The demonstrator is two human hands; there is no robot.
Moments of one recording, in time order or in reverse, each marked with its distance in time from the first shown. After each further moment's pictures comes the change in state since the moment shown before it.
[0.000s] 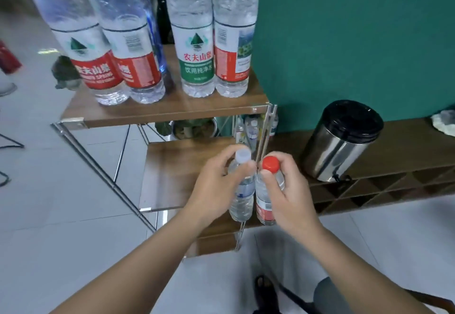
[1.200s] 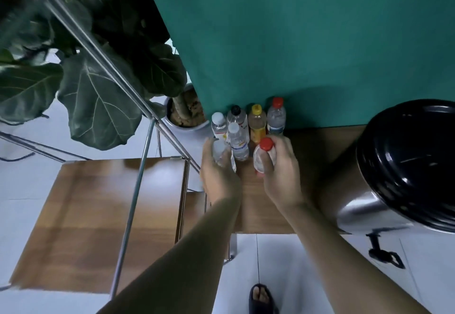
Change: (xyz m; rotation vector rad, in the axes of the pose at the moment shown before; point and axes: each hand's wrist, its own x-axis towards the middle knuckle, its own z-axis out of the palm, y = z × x) left_hand 0.343 -0.237 0.209 0.179 0.849 -0.538; right_hand 0.301 0.392 -0.017 -0.045 -0.033 0.035
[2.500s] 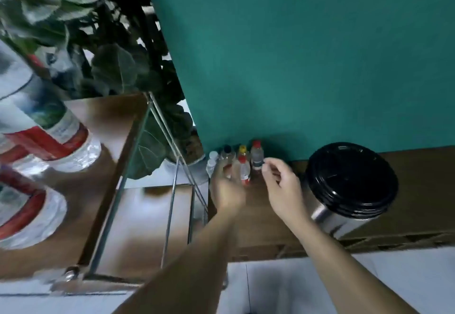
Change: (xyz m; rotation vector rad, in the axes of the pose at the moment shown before) left_hand -0.072 0.109 -0.058 -0.091 -0.195 0.043; right_hand -0.029 -0.148 -0.113 0.074 -0.006 0.190
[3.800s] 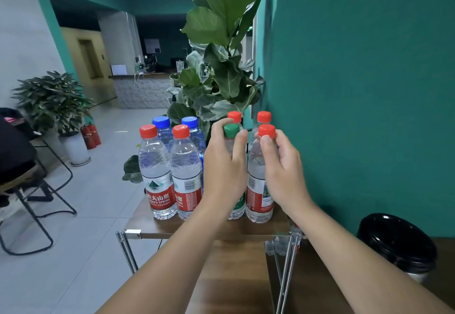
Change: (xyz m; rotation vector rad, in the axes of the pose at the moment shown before) left_hand -0.077 0.224 -0.400 -0.197 0.026 0.863; right_hand -0.150 -0.409 0.129 0.271 0.057 -0.639
